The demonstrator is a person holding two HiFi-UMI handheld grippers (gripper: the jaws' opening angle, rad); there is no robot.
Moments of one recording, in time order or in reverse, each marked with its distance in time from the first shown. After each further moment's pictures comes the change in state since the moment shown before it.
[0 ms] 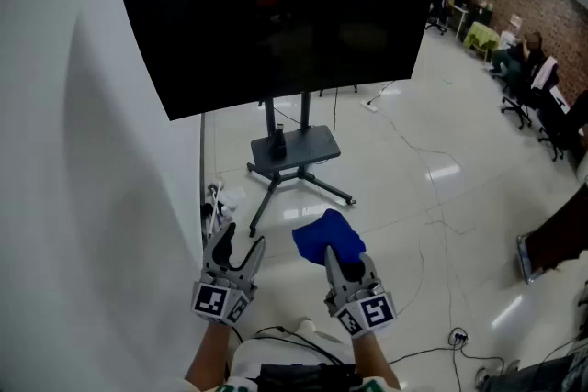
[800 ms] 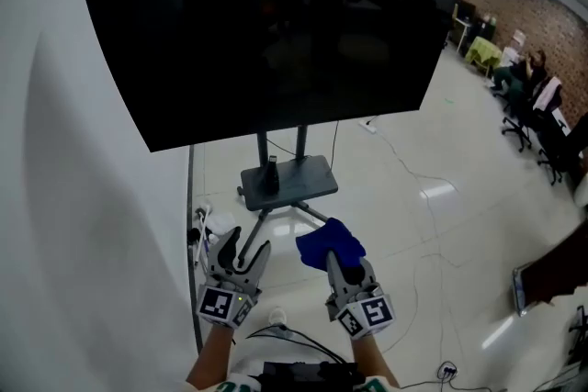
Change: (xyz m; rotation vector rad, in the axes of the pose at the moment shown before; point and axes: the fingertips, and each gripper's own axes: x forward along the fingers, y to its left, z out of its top) left arm 0.194 0.071 -0.043 -0.011 -0.015 -0.020; right arm 0.163 -0.136 -0.037 0.014 0.061 -0.031
